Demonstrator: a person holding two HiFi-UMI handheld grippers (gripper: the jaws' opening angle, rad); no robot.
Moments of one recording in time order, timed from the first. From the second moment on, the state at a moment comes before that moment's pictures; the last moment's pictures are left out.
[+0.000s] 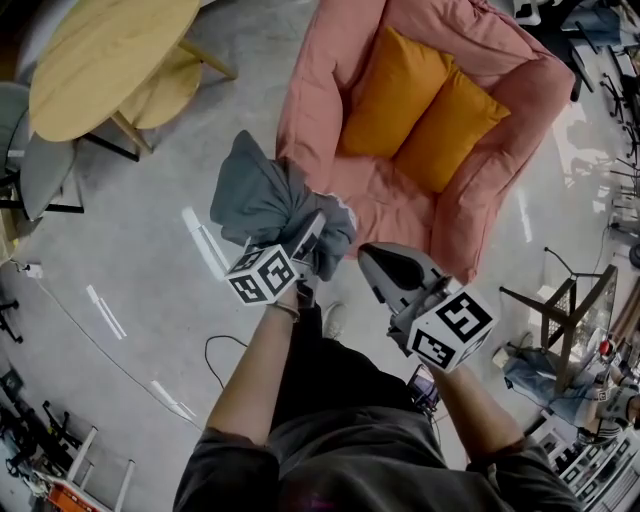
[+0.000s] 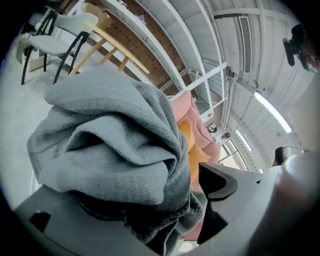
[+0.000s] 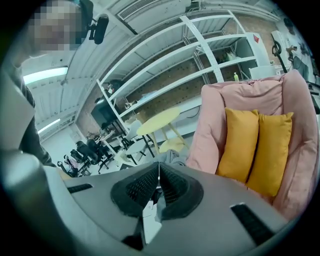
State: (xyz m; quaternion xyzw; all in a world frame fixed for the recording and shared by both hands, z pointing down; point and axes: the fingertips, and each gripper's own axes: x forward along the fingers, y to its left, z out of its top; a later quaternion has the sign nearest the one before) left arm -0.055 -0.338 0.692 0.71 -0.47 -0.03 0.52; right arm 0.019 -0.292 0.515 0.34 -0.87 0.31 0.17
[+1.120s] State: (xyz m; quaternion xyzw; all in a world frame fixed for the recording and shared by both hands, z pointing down) left arm -0.071 -0.260 0.630 0.72 -0.53 0.05 0.44; right arm 0.019 -0.257 0.480 0.34 -0.88 0.29 0.15
